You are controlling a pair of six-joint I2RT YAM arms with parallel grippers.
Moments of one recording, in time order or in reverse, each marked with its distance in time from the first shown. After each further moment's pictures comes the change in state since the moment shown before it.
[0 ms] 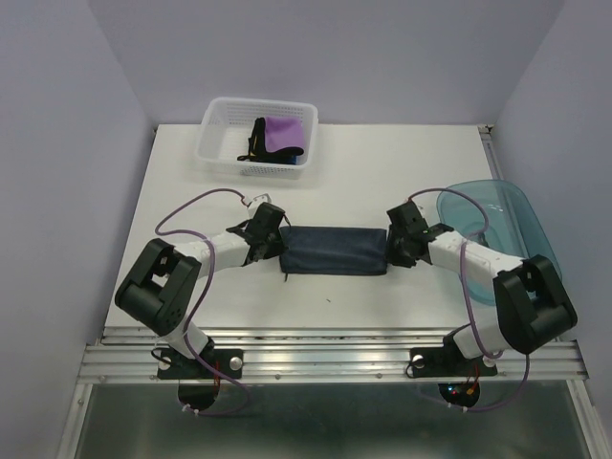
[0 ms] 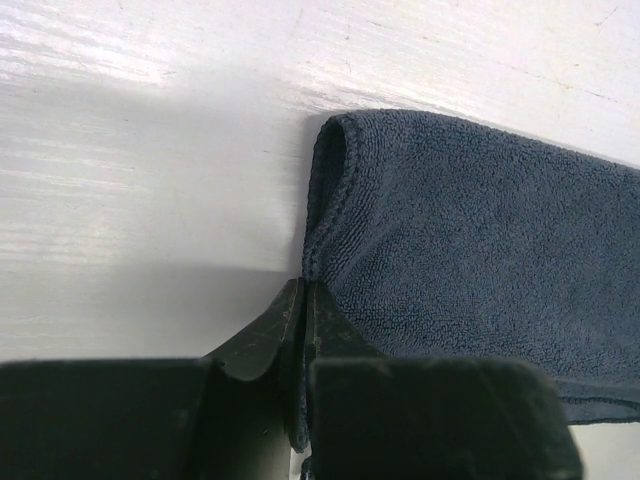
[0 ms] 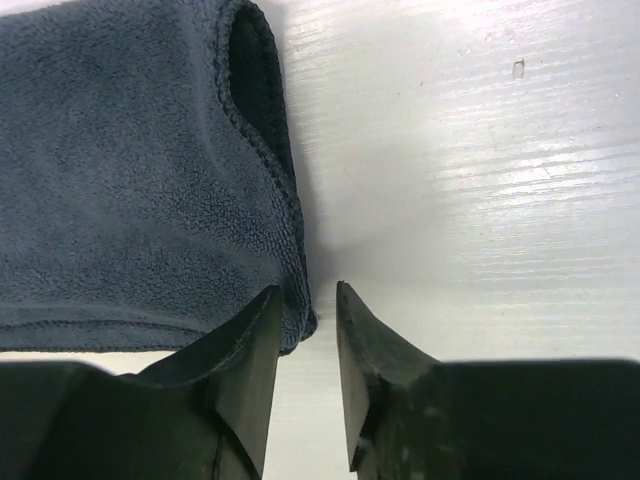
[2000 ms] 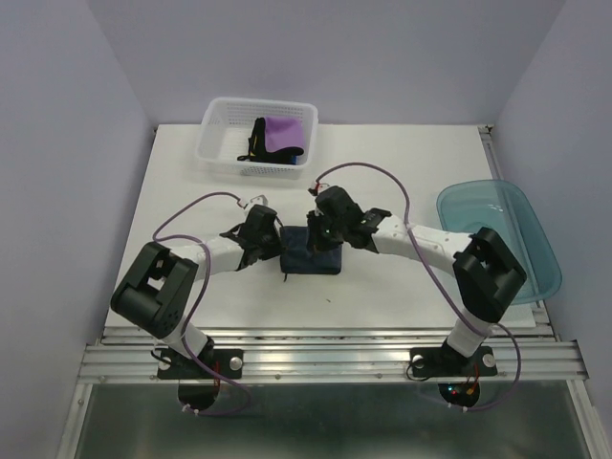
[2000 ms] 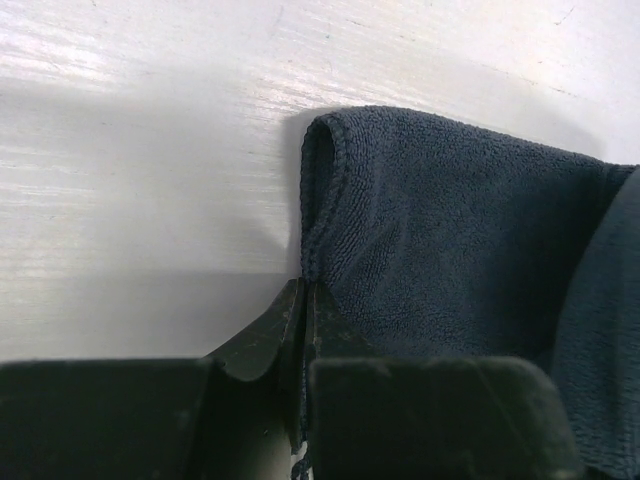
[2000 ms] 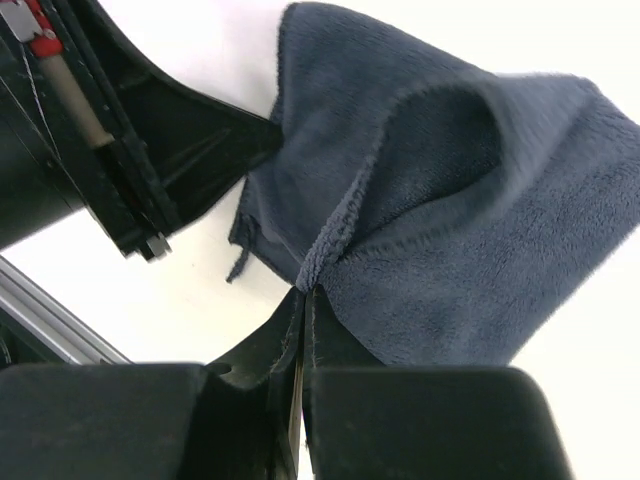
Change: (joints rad) left arm 0.042 -0.024 -0.072 0.119 0.095 0.002; right arm 0.362 0.276 0.407 0.158 -0.216 -0.146
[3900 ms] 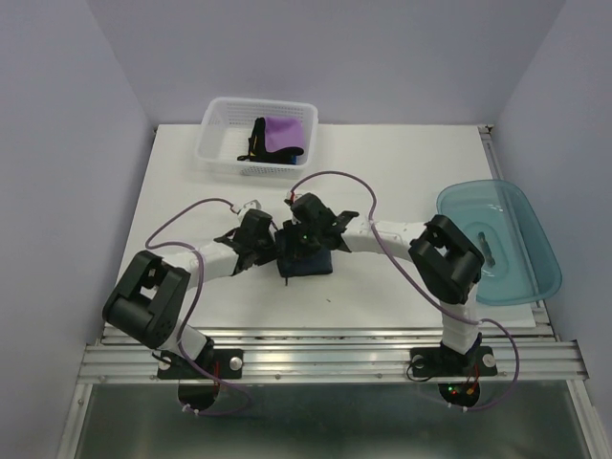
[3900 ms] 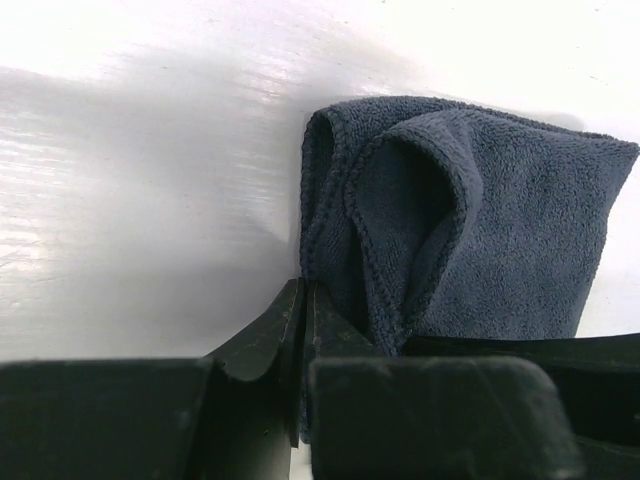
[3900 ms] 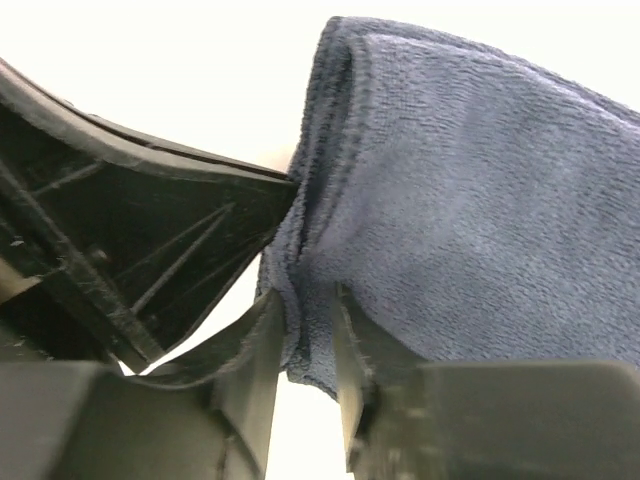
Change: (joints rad) left arm 0.009 -0.065 -0.050 -0.033 -0.002 -0.042; right arm 0.063 0.270 0.160 0.052 -0.093 0.017
